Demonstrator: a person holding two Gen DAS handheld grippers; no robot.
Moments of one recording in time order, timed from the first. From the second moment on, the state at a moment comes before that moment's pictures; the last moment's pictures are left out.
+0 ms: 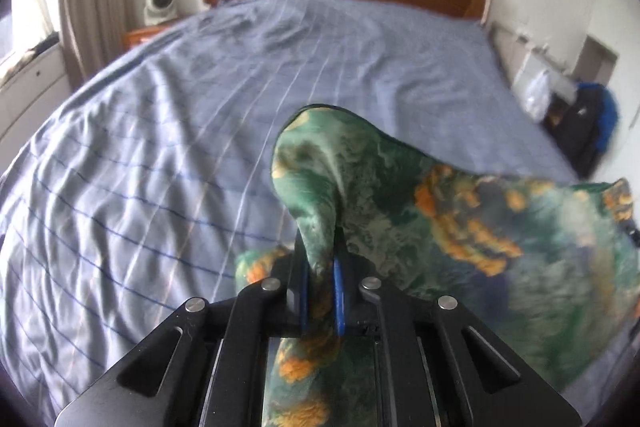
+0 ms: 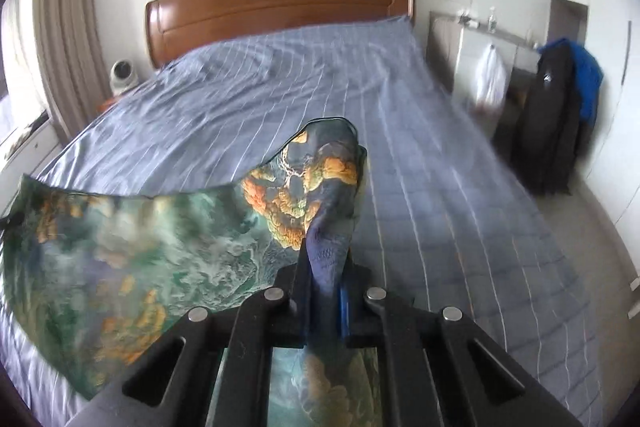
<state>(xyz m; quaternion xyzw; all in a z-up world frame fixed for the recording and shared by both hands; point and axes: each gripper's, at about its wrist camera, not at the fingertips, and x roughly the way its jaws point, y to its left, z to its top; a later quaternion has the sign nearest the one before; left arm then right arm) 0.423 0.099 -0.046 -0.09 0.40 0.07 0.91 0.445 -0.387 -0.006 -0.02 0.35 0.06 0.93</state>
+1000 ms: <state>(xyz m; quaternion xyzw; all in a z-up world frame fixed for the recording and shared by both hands) 0.255 0.040 -0.007 -0.02 0.37 0.11 0.92 0.265 -0.401 -0.064 0.03 0.40 0.06 0.91</state>
